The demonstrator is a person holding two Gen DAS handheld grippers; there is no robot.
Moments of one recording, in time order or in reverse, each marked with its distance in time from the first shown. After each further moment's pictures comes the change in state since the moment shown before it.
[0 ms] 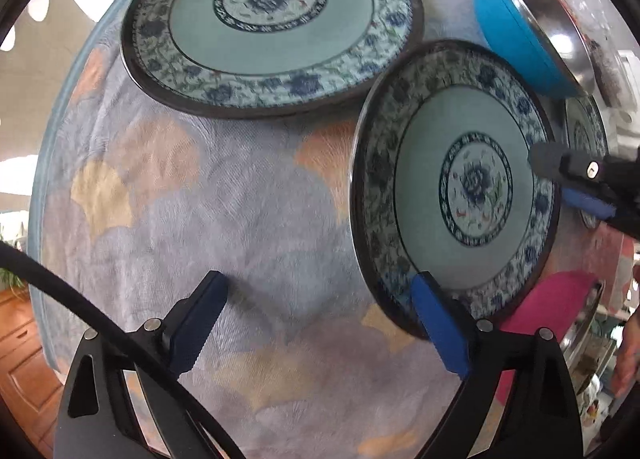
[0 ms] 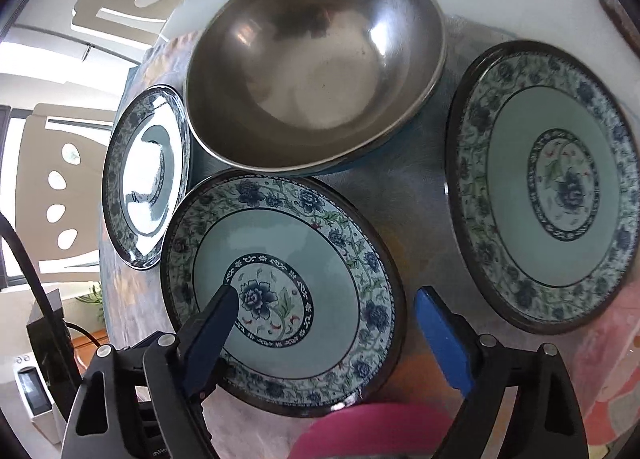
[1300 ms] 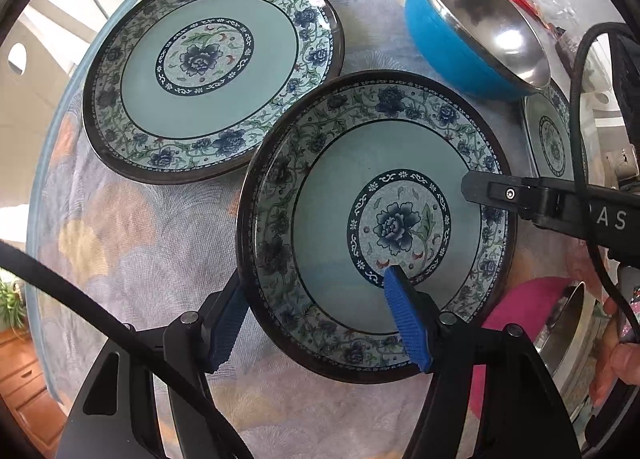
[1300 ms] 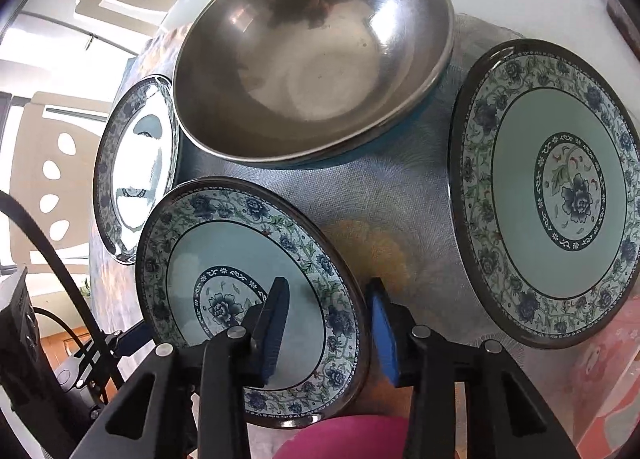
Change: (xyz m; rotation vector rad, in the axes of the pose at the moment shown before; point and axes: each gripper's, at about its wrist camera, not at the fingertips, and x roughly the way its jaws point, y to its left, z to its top) left arm -0.034 -0.092 0.022 0.125 -0.077 -0.050; right arm 0.006 0.011 -0.008 -0.056 -0.022 -0.038
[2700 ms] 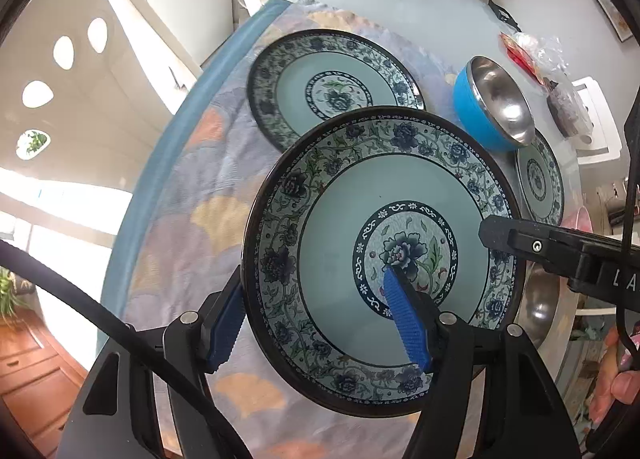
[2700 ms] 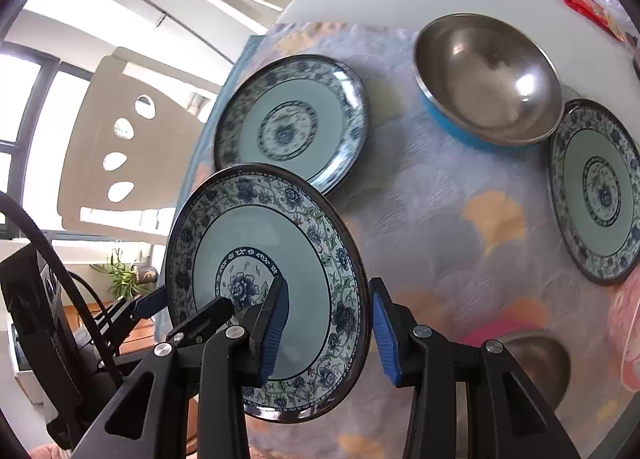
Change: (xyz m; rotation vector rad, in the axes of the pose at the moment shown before) left arm -0.097 0.100 -0.024 -0.058 -0.126 -0.021; right arm -0.046 0.123 -0.060 -0.116 -0.059 0.096
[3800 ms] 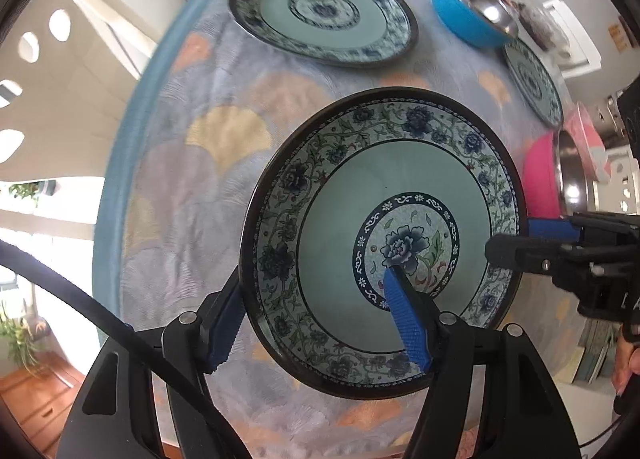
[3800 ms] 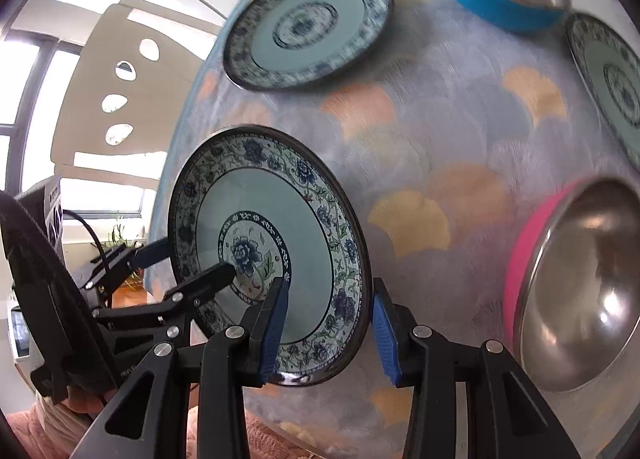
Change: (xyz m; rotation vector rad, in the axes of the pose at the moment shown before) left arm 0.041 0.018 -0.056 0.205 0.100 -0.038; right arm 0.051 0.004 -0.085 0.042 0.096 0.013
